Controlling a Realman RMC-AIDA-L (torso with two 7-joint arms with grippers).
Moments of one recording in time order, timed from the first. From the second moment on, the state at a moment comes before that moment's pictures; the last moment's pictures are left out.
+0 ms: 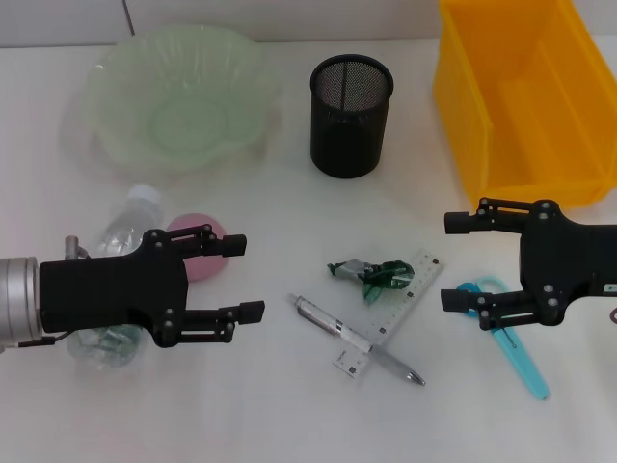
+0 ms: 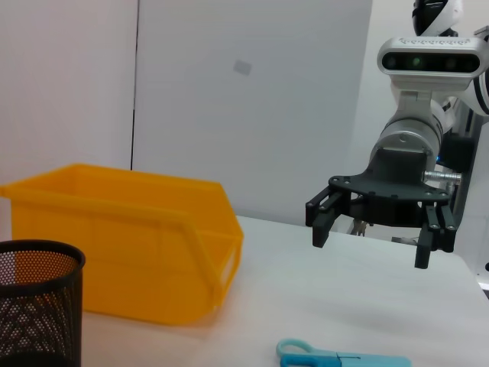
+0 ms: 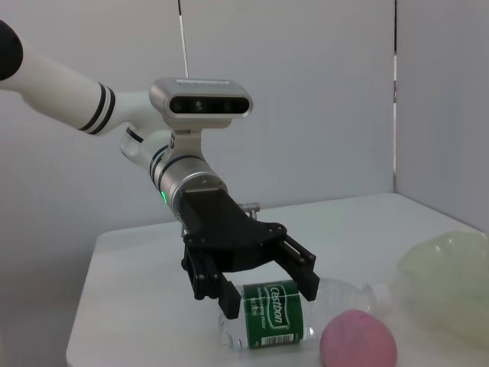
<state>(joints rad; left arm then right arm) -0.44 -2.07 0.72 0.58 2.00 1.73 -1.07 0.44 2.09 -0.67 -0.78 -2.03 -1.84 1.14</state>
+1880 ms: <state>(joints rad) -0.42 -2.07 0.70 0.57 1.93 1.72 -1.07 0.45 2.09 -0.67 -0.74 -2.03 -1.81 1.14</state>
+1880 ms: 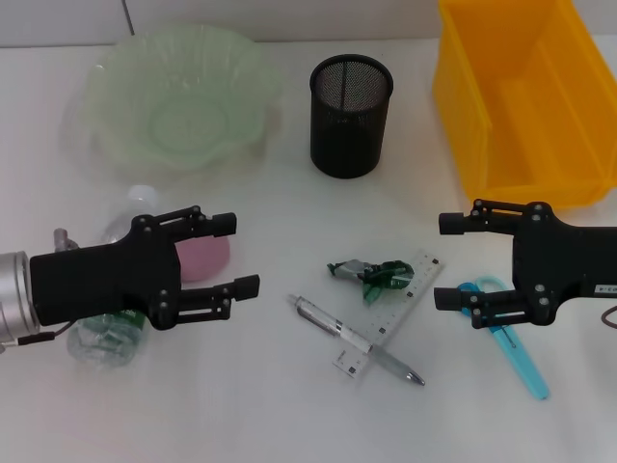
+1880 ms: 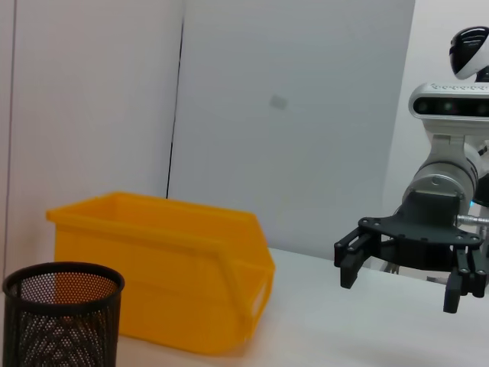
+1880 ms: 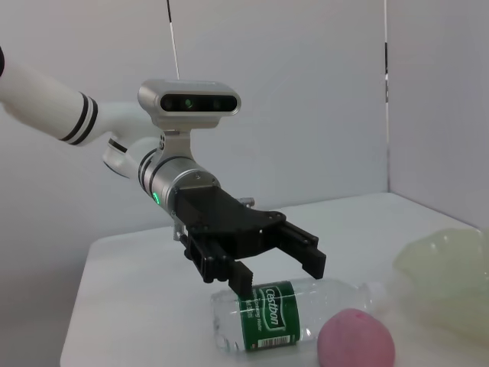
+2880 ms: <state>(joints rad) -0.41 -2.07 0.70 0.56 1.93 1.76 -1.06 0.45 2.08 -0.67 -0.72 -2.03 -1.81 1.14</state>
